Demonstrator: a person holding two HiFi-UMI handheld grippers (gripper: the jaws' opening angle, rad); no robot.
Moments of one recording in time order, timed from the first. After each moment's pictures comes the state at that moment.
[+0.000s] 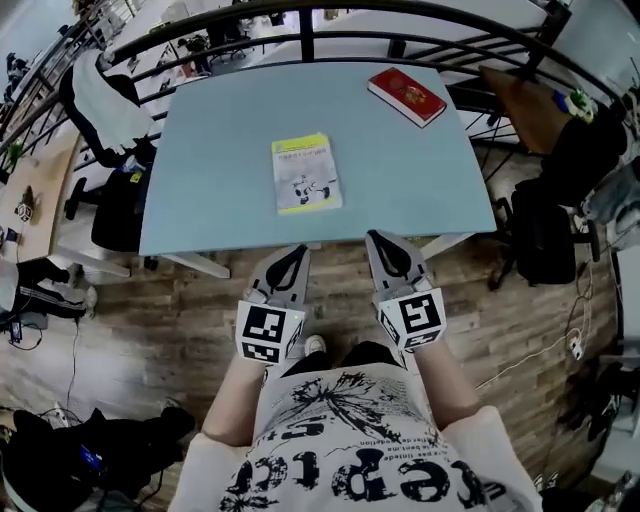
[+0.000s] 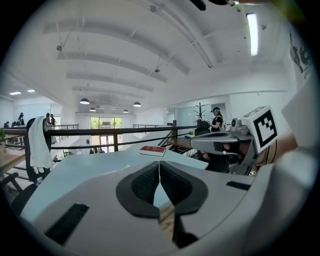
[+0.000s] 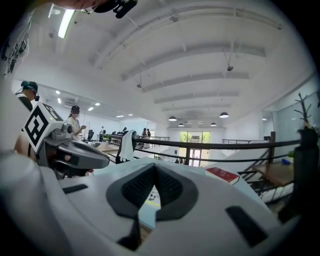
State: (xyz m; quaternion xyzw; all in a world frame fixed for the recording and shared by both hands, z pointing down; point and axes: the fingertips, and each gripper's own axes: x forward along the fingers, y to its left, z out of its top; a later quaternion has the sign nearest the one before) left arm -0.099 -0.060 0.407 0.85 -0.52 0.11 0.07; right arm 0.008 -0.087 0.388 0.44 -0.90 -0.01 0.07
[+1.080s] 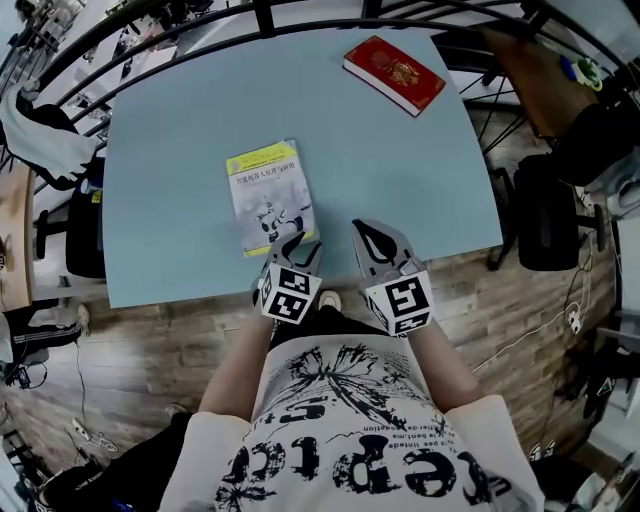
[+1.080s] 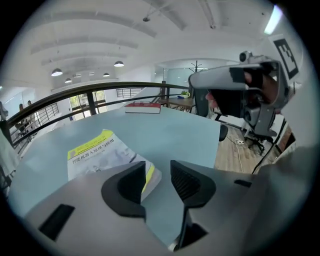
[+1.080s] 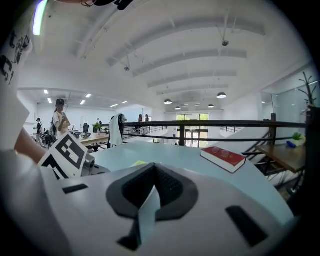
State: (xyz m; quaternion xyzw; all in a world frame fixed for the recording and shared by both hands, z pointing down) left arm -0.040 -0.272 0.621 0.84 -0.41 0.32 0.16; right arm 0.029 -0.288 0.497 0.44 -0.88 0.07 0.14
